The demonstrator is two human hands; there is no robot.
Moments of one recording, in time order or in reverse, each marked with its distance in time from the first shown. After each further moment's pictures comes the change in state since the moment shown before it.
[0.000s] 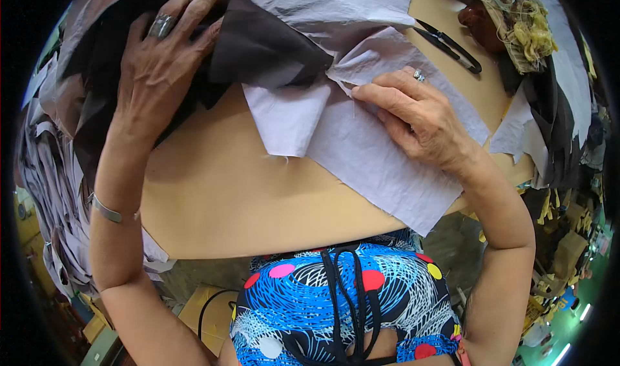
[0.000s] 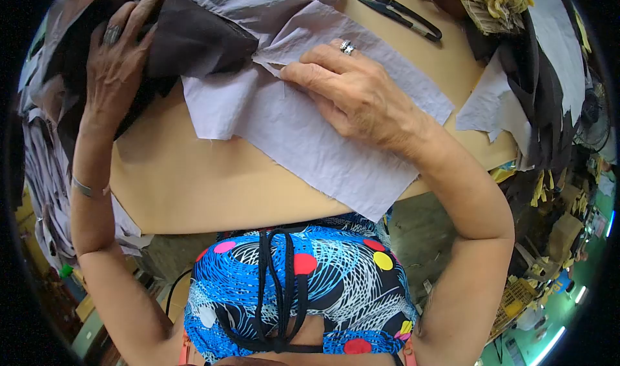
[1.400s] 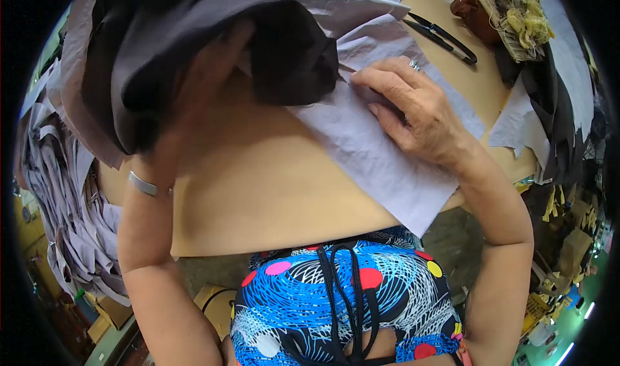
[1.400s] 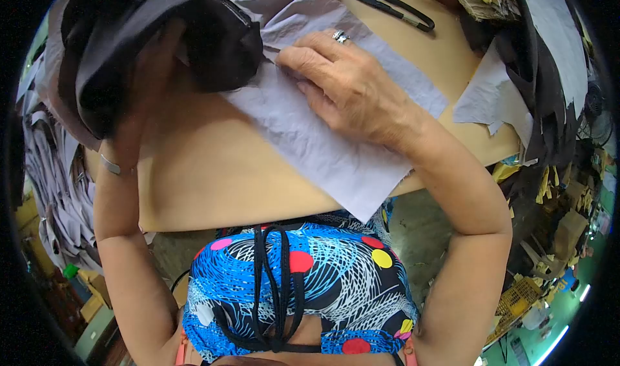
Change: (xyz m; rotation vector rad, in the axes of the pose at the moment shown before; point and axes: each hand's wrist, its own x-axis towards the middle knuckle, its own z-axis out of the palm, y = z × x) left_hand -0.005 0.041 0.051 -0.792 -0.188 -0.594; right_hand -0.003 0.000 0.001 0.000 0.098 0.006
